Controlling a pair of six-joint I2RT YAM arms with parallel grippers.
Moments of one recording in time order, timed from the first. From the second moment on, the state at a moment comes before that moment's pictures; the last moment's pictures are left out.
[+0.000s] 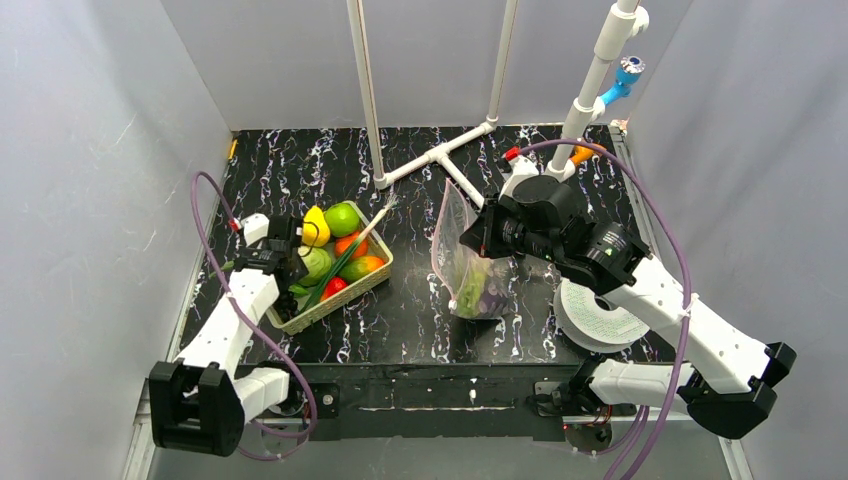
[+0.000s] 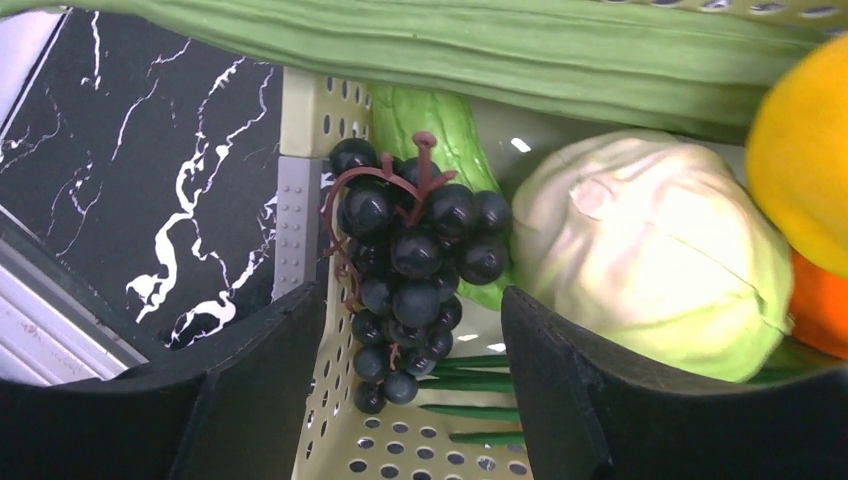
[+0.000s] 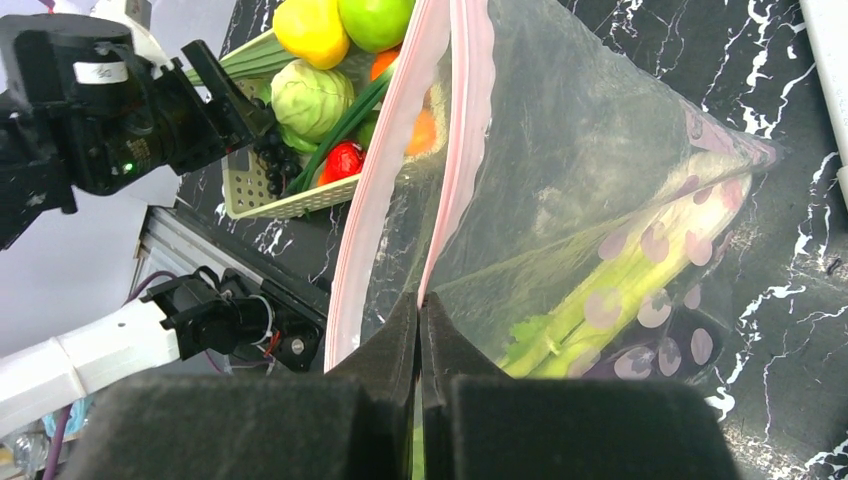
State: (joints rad) left arm -0.14 1.07 0.76 -0.79 -0.57 -0.62; right arm 0.89 1.11 1.36 -0.76 0.08 0.63
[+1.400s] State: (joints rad) left arm -0.05 0.96 1.11 -1.00 -0.34 -0.67; right arm 0.89 1.16 1.37 -0.75 0.04 0.63
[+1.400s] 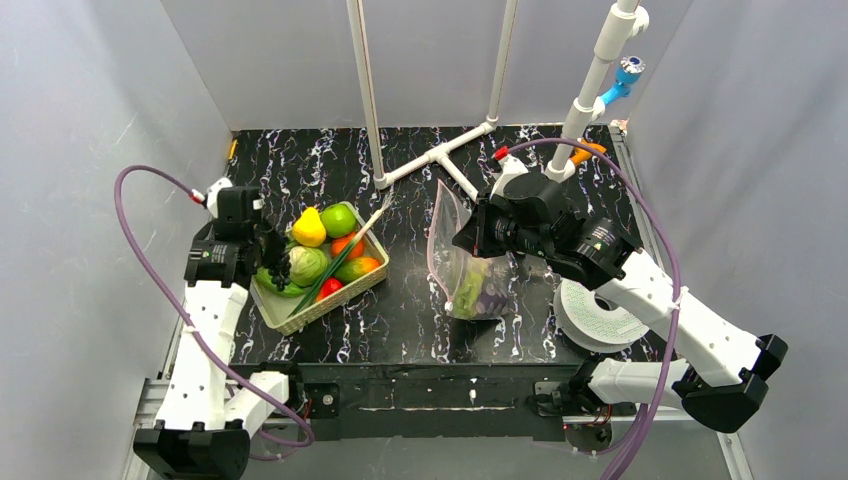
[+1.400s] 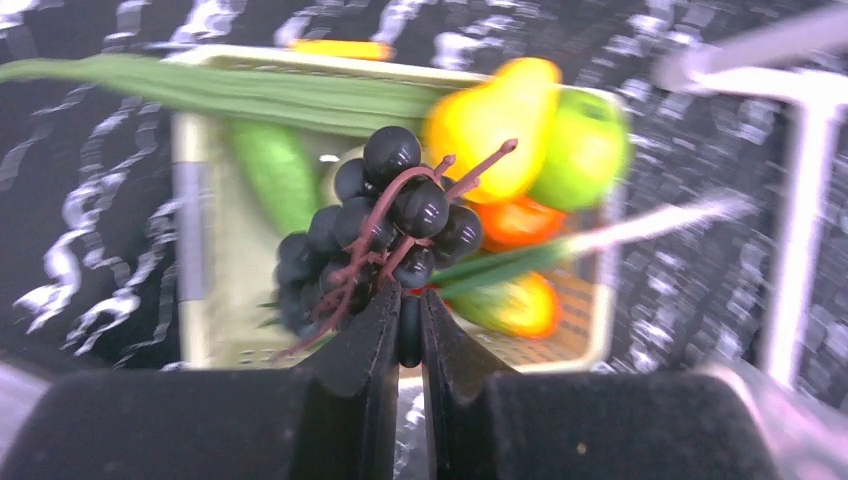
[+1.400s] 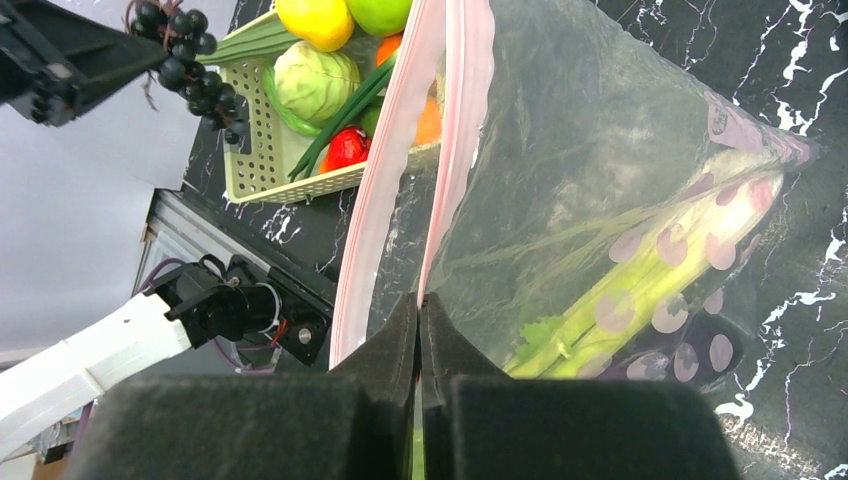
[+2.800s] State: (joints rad) left arm -0.62 1.07 1.01 0.49 0.66 -1.09; right arm 0.89 1.11 1.31 -0.64 -0.03 0.75
